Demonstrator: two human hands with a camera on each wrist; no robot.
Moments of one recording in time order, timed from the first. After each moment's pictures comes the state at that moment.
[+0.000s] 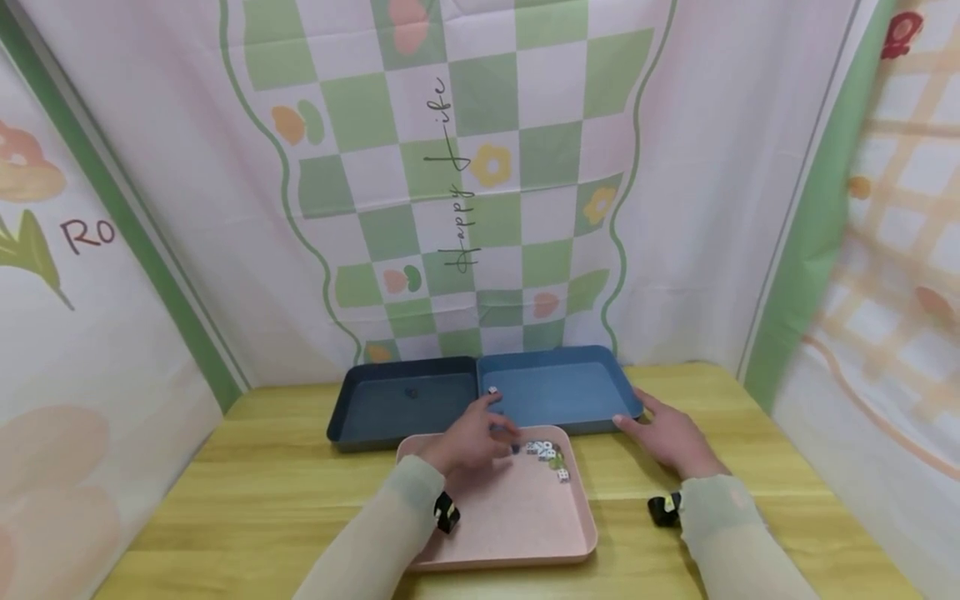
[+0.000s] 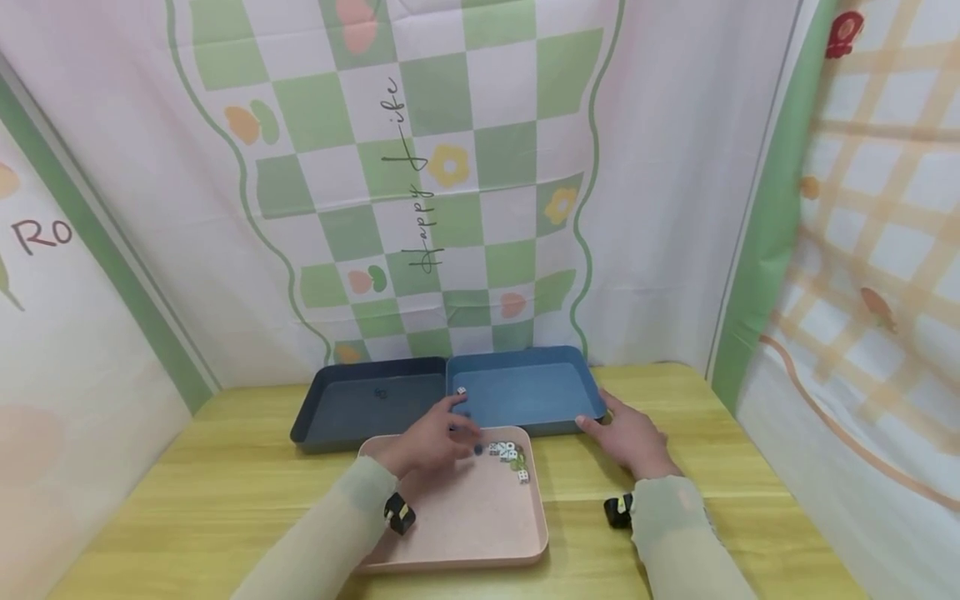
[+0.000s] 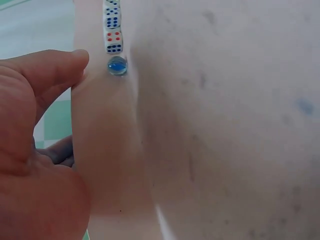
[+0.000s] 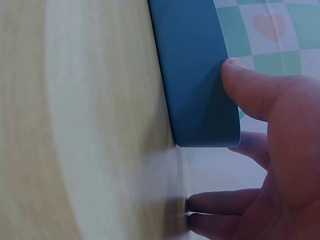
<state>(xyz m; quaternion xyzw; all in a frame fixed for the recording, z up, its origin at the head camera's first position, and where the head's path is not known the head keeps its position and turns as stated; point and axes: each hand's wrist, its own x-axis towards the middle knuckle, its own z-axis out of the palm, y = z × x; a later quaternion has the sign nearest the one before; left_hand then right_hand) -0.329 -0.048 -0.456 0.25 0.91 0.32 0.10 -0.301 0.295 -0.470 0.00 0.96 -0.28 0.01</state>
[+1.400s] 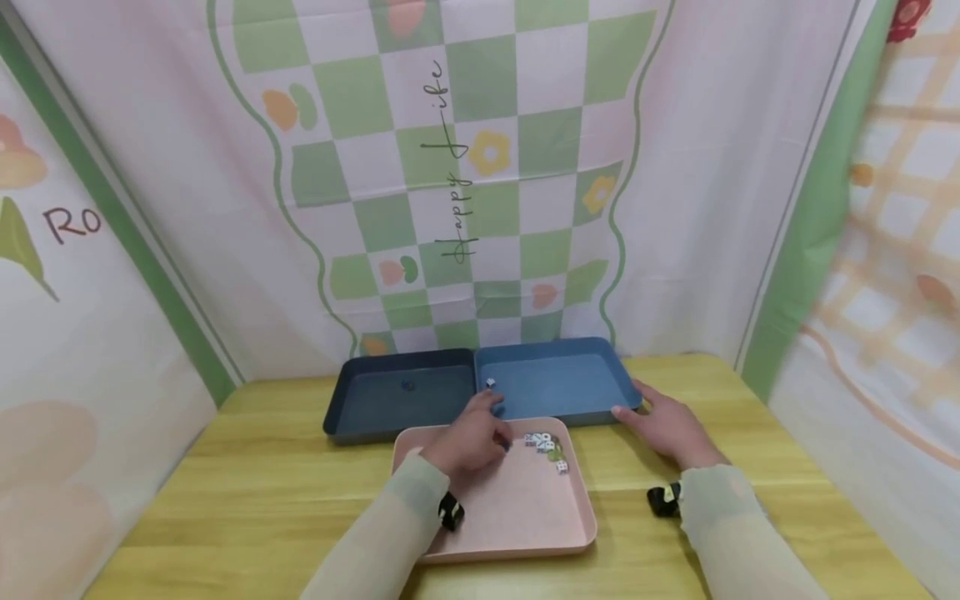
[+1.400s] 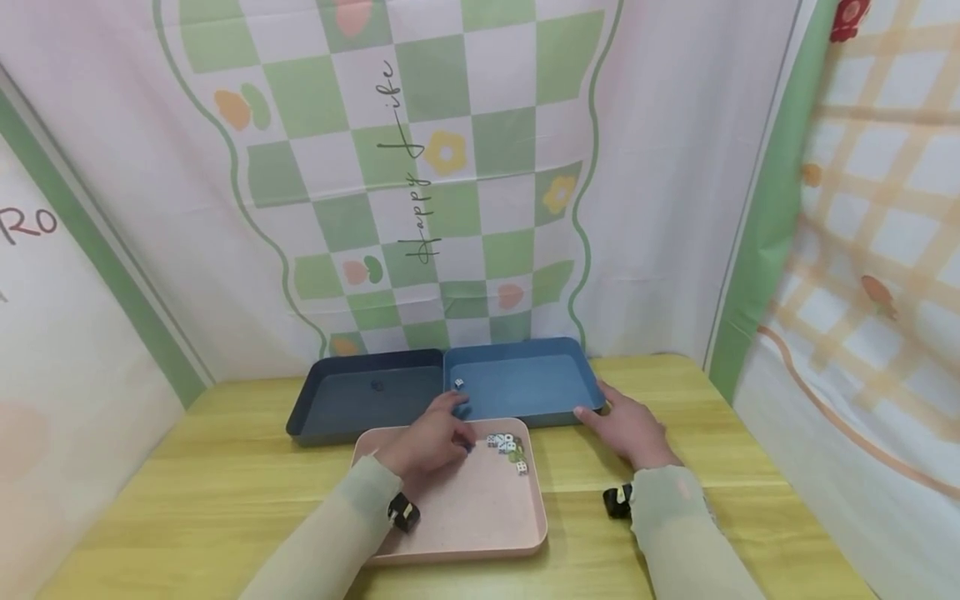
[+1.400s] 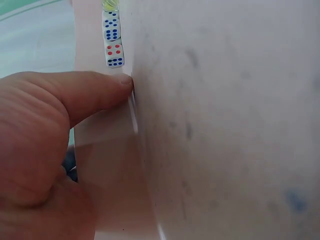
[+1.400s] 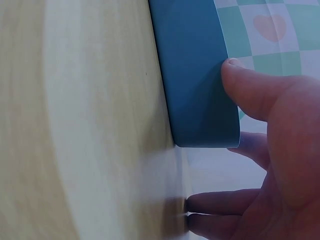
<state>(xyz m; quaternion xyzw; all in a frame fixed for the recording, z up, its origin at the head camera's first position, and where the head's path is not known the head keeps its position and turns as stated) -0.323 -0.046 -0.455 0.32 0.93 0.17 0.05 -0.307 0.295 -0.471 -0.01 0.96 -0.27 0.02</state>
